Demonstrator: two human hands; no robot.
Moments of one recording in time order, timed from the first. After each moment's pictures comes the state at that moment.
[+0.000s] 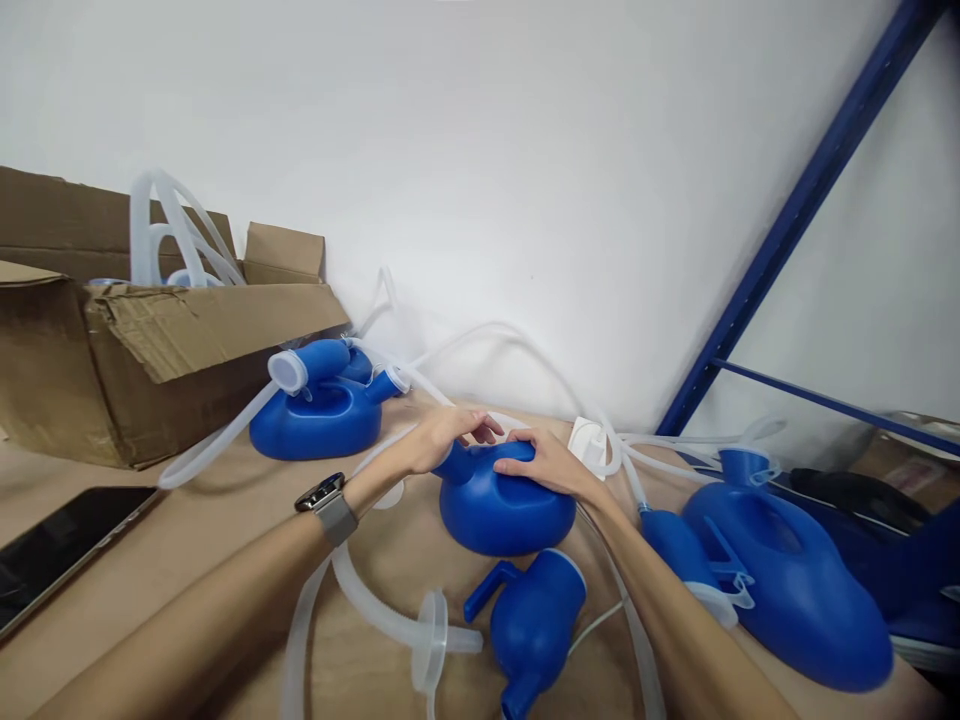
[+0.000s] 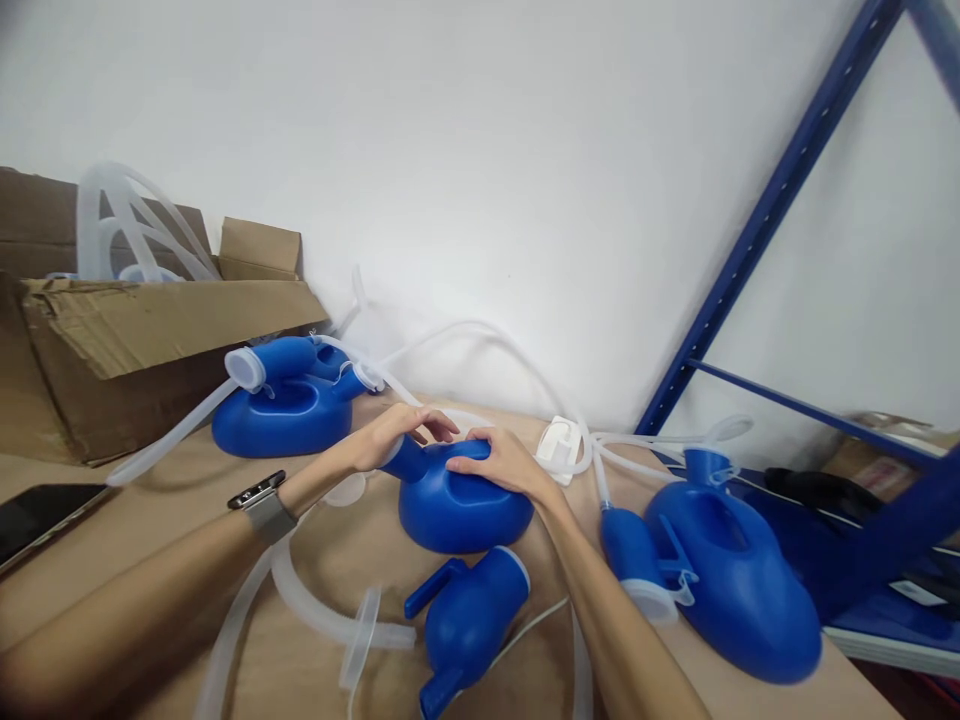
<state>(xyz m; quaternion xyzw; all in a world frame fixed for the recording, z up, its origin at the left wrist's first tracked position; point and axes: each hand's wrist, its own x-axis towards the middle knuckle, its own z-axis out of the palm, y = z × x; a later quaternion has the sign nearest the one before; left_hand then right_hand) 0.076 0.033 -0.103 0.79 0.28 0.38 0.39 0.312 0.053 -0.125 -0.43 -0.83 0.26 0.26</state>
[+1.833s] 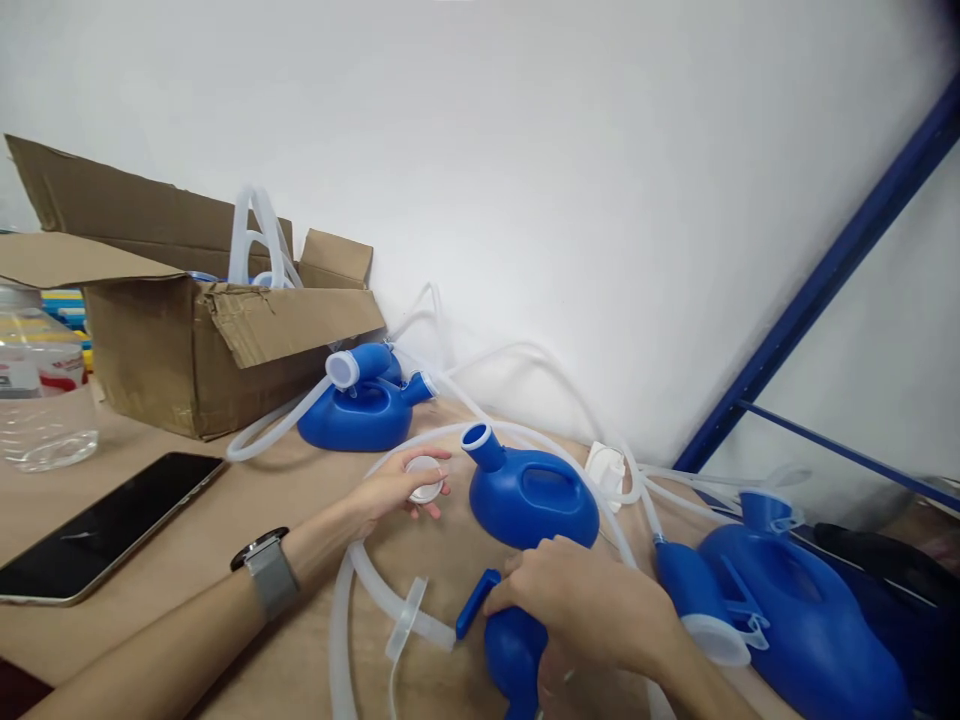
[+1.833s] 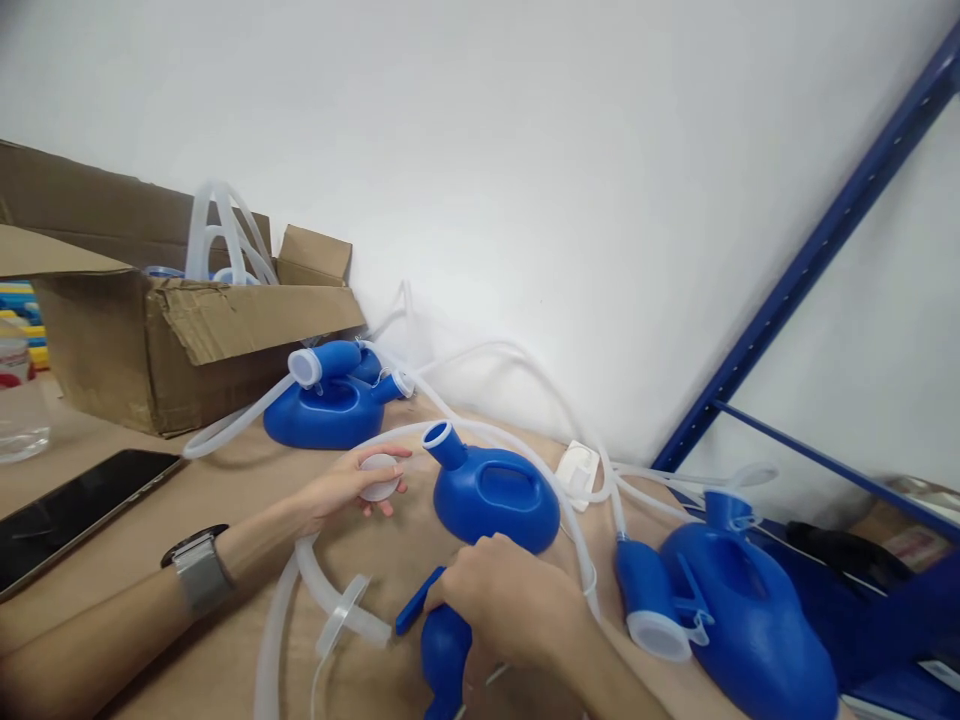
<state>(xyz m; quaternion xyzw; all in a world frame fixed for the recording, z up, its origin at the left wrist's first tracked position) 0.008 -0.028 -0.155 0.48 0.44 0.45 0.61 0.250 -0.080 -0.084 -0.32 -0.93 0.05 -0.16</state>
